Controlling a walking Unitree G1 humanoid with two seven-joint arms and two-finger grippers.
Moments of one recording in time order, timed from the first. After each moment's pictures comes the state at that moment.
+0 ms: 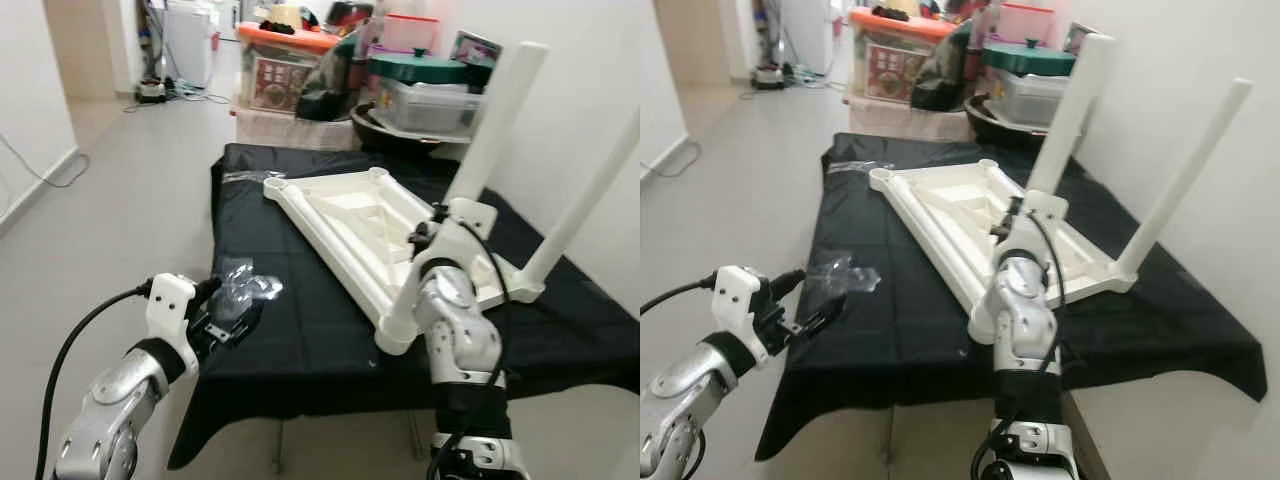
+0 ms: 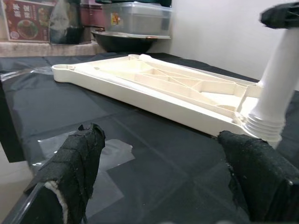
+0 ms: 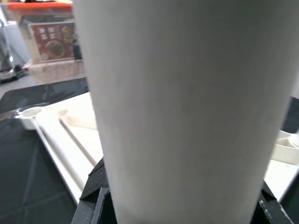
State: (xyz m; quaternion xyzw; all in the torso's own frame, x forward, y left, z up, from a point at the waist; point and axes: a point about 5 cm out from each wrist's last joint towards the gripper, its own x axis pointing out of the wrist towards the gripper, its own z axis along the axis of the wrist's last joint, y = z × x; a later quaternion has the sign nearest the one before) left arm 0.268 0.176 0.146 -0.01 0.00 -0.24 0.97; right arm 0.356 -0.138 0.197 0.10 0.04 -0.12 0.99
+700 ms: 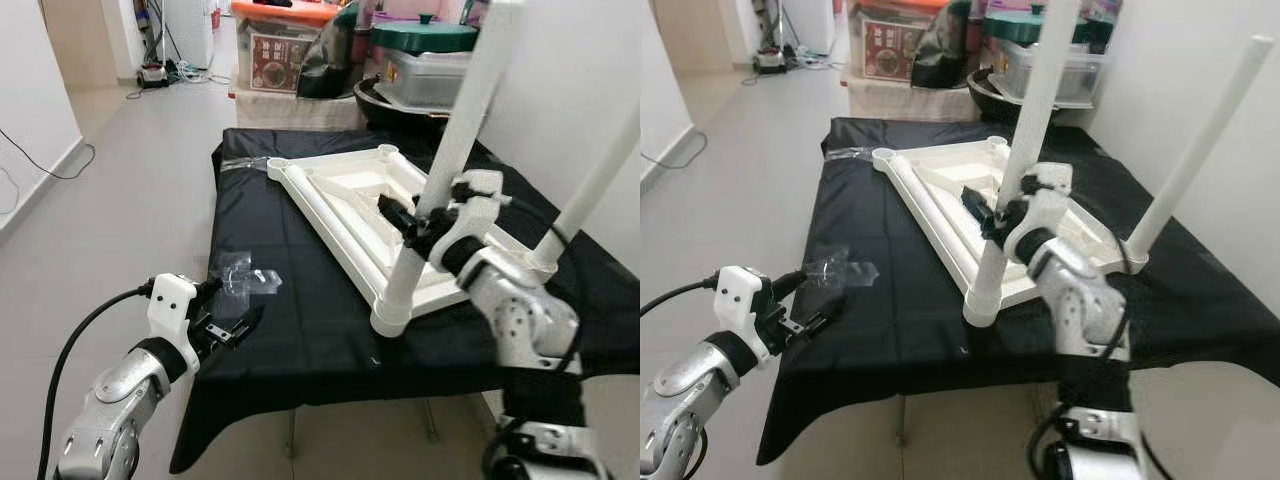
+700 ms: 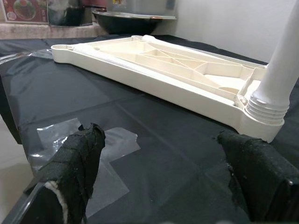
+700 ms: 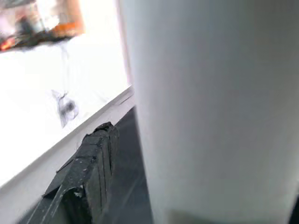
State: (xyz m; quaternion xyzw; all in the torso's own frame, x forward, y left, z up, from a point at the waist) left arm 0.270 0.176 0.145 -0.02 0.01 -0.24 0.97; right arm 0.346 -0.176 0.234 0.07 -0.02 0.26 0.96
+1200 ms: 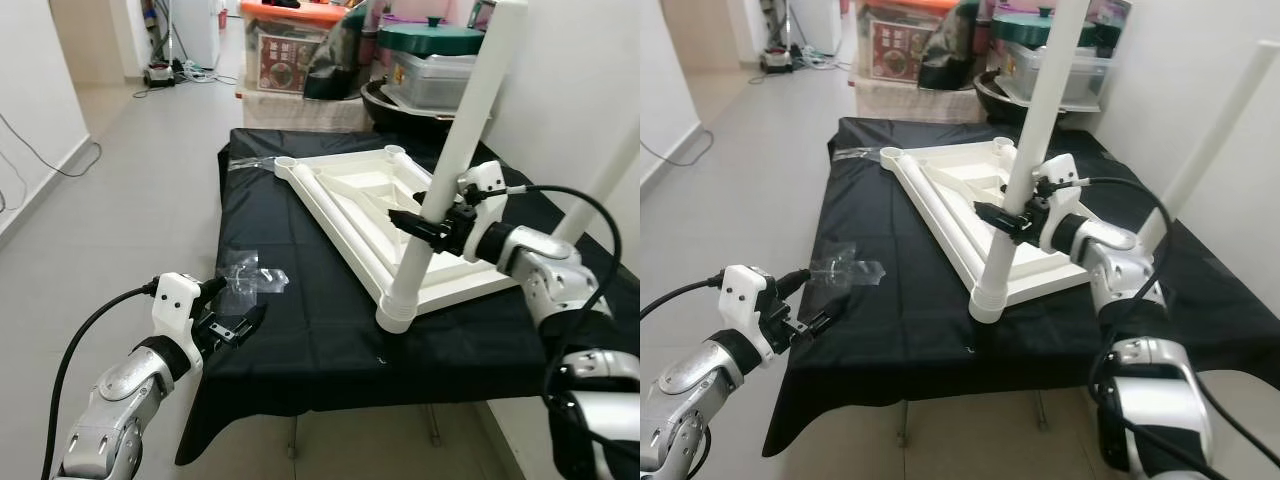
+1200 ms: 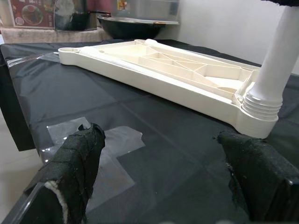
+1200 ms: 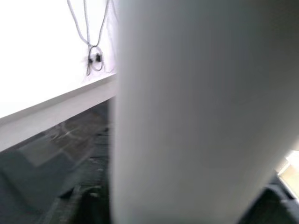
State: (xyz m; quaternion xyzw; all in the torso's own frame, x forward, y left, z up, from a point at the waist) left arm 0.271 0.174 0.144 -0.01 0.00 -0.25 0.97; right arm 0.378 -0.224 0.230 -0.06 0.01 0.36 0.93
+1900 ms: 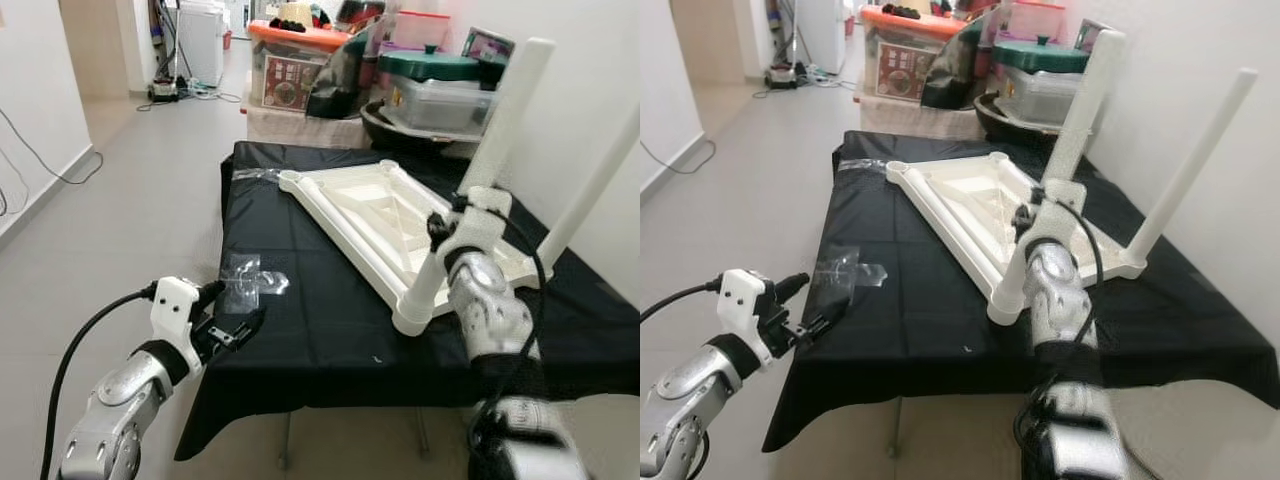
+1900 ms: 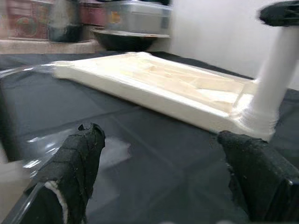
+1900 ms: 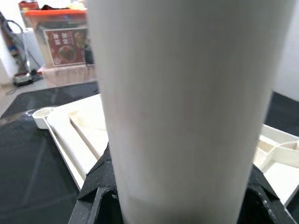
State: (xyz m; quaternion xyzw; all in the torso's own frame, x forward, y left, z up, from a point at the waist) left arm 0.269 0.176 0.144 -0.02 0.00 -0.24 0.97; right arm 0.359 -0.138 0.191 0.10 0.03 -0.09 0.99
